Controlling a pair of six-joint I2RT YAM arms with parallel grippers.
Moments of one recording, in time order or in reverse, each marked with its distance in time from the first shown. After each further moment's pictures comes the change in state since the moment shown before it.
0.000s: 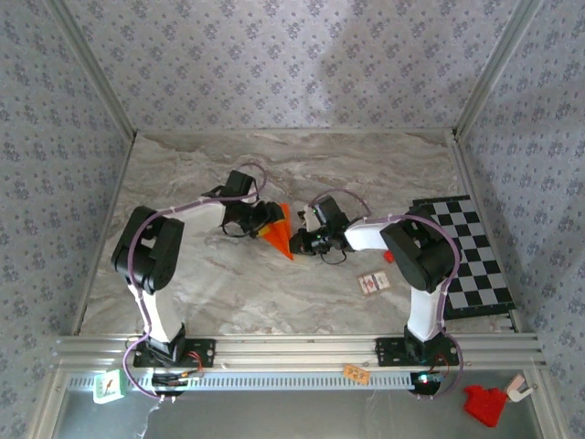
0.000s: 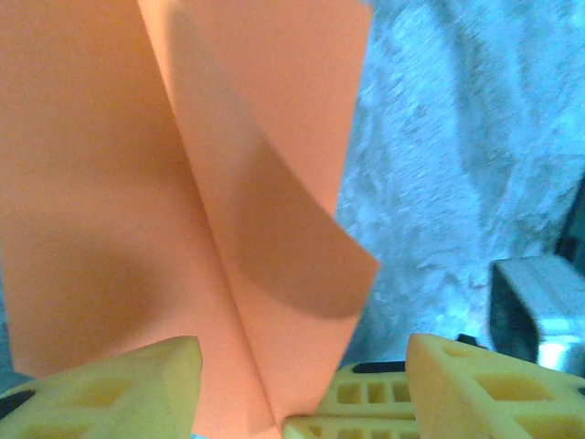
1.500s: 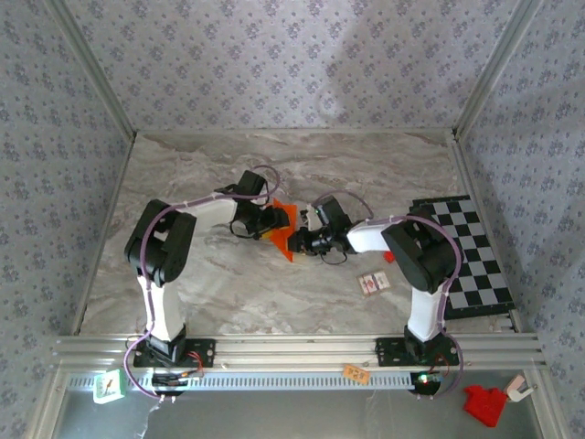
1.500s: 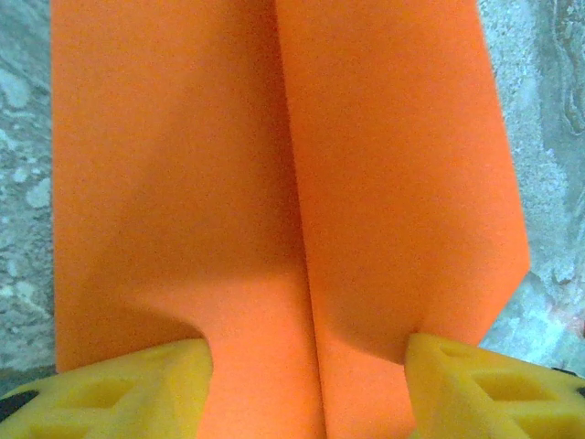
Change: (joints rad) left arm -0.060 0.109 0.107 -0.143 -0.080 0.115; right arm -0.013 -0.019 -0.044 0.087 -0.013 0.097
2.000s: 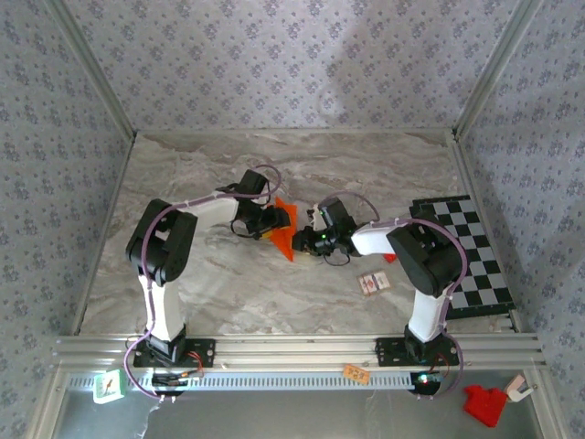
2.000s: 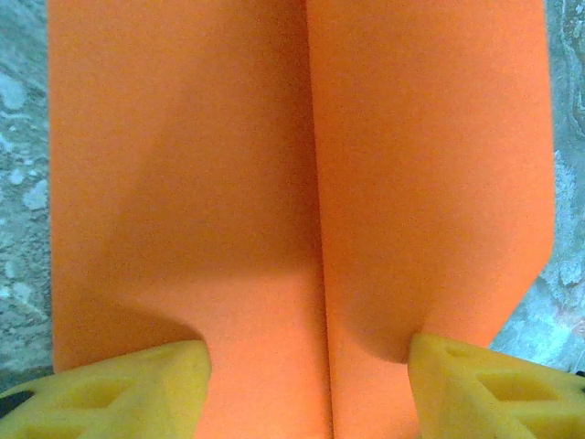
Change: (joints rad) left arm -0.005 0.007 0.015 -0.020 -0.008 0.000; right arm -0.010 -0.037 -0.040 0.022 0.051 0.067
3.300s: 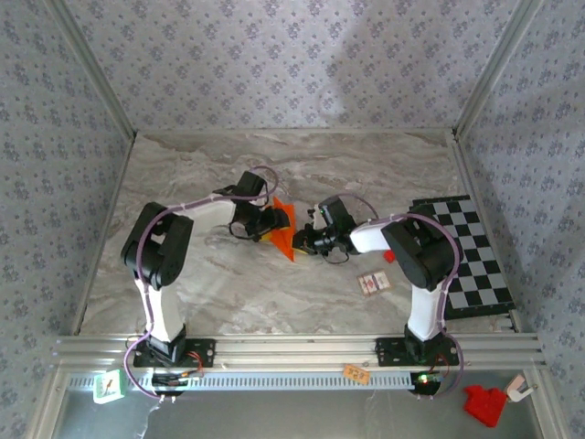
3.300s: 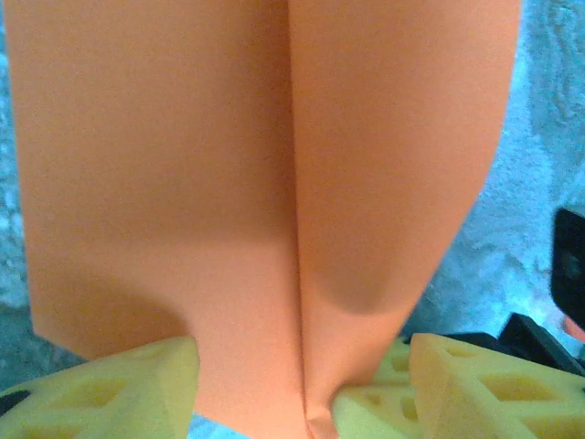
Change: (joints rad) left arm 0.006 -0.063 -0.050 0.028 0.032 -0.054; right arm -0.022 0.062 0.026 0.029 -0.070 0.092
